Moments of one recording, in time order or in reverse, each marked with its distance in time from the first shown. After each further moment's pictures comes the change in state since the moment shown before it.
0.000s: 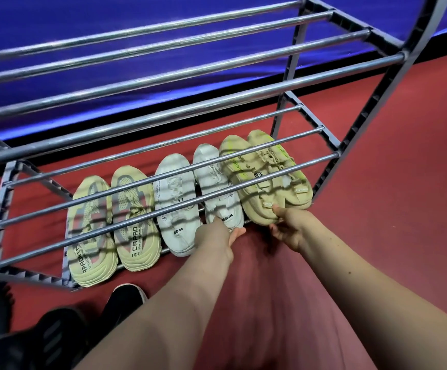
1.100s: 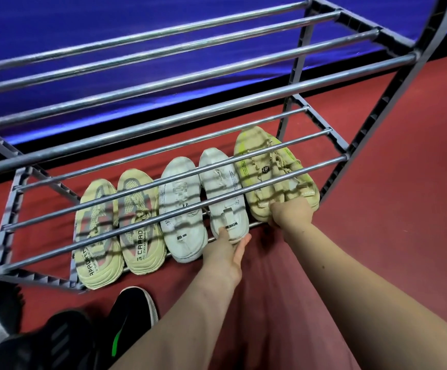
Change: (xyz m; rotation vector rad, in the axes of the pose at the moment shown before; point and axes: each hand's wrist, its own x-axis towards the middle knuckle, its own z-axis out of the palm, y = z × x) left_hand -0.002 -0.021 -0.016 -0.200 -0.197 0.002; right_hand 0.017 -0.009 0.025 -0.632 0.390 -0.326
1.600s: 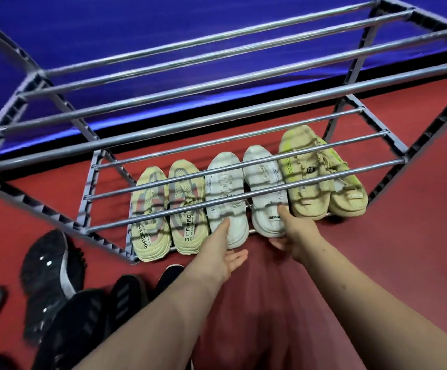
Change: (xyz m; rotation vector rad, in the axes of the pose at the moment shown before) left_hand -0.006 0.058 -0.067 0.293 0.096 -0.001; right_hand -0.057 0.013 0.045 0.459 -0.434 0.189
